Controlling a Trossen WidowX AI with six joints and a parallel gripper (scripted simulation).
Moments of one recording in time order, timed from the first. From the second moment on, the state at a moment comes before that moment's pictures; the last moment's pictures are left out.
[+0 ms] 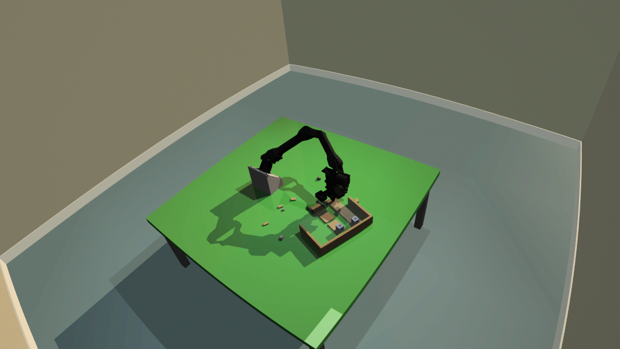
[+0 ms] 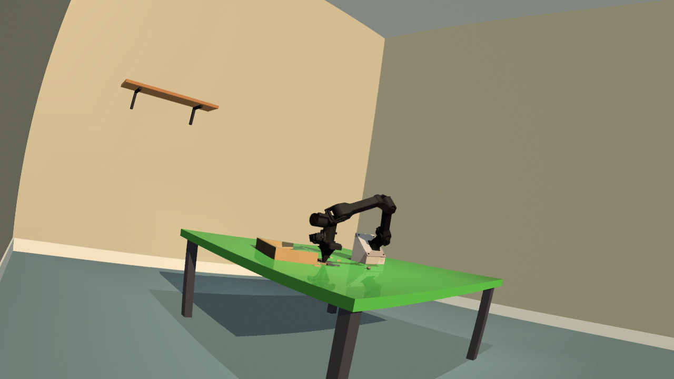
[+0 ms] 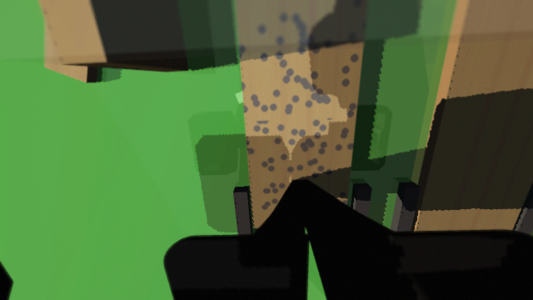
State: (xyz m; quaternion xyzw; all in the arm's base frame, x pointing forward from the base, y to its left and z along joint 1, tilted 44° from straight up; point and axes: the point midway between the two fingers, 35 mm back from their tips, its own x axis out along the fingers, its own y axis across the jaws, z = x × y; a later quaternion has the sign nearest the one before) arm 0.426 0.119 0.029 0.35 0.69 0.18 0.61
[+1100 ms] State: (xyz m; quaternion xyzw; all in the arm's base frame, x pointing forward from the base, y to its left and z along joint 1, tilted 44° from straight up) arm 0.391 0.126 0.036 0.35 0.68 0.18 0.62
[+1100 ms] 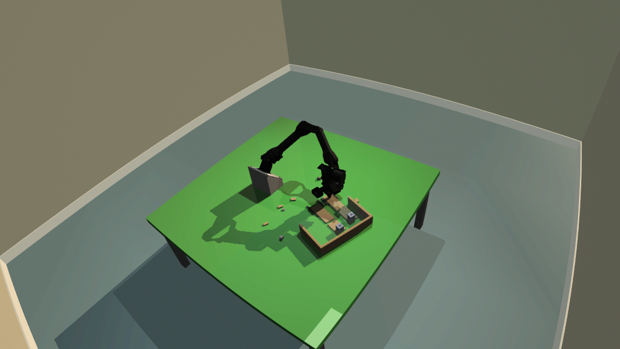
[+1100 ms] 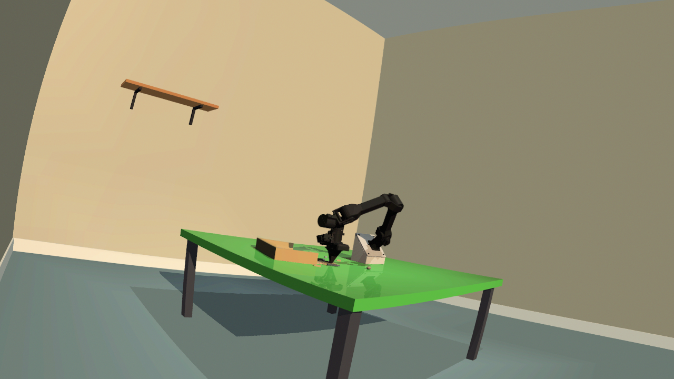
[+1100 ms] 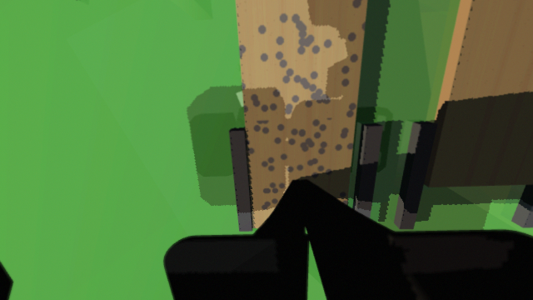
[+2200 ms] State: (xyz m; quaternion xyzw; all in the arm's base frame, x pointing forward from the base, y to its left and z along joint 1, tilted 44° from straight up) arm 0.345 0.135 0.045 0.35 0.68 0.18 0.62
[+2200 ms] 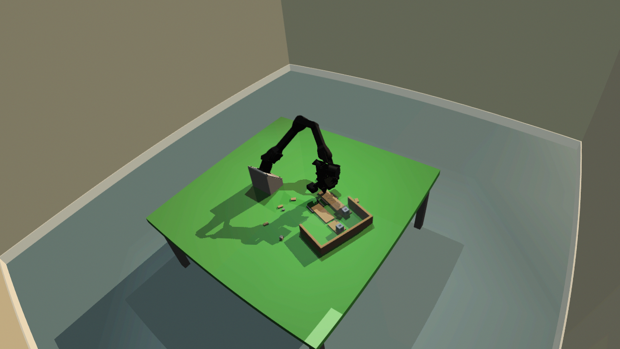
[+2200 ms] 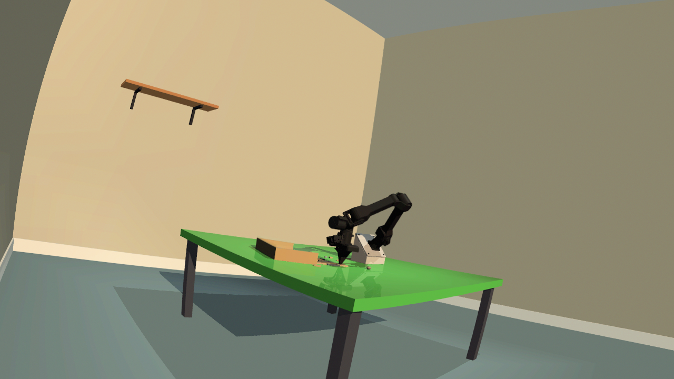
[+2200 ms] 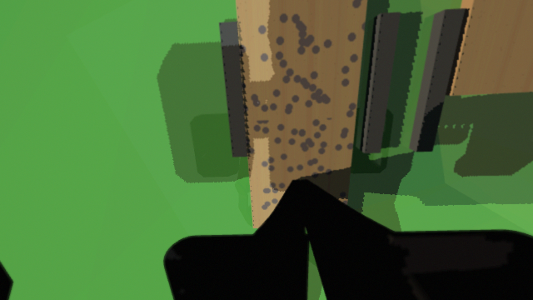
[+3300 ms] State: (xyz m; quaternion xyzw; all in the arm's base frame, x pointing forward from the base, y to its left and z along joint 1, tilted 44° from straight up) arm 0.296 0.144 0.055 0.35 0.68 0.18 0.62
